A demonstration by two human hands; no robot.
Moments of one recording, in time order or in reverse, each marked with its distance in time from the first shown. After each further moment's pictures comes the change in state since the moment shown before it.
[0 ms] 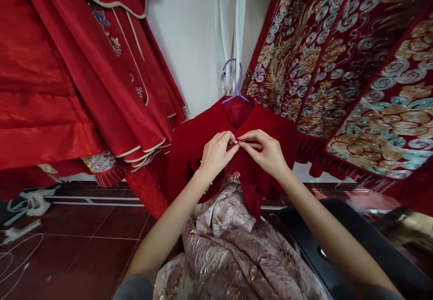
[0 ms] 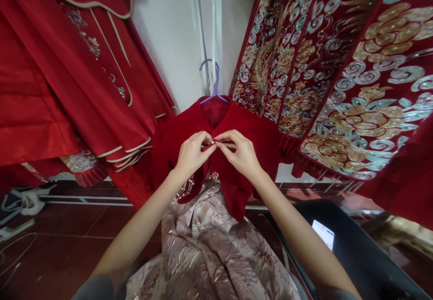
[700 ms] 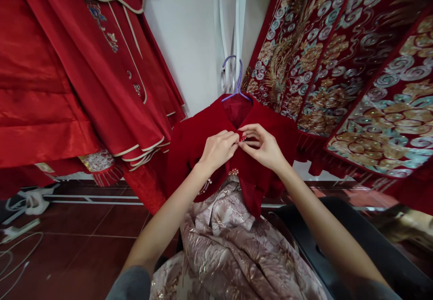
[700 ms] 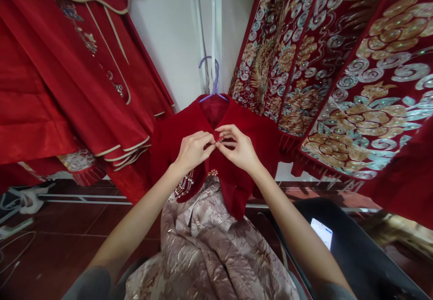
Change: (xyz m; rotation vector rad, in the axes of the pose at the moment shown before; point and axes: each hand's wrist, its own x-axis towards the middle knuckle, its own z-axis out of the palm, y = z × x) left_hand 0.009 -0.010 0.003 0.249 -0.037 0.268; right_hand 0.009 0.012 0.001 0.152 -0.076 0.101
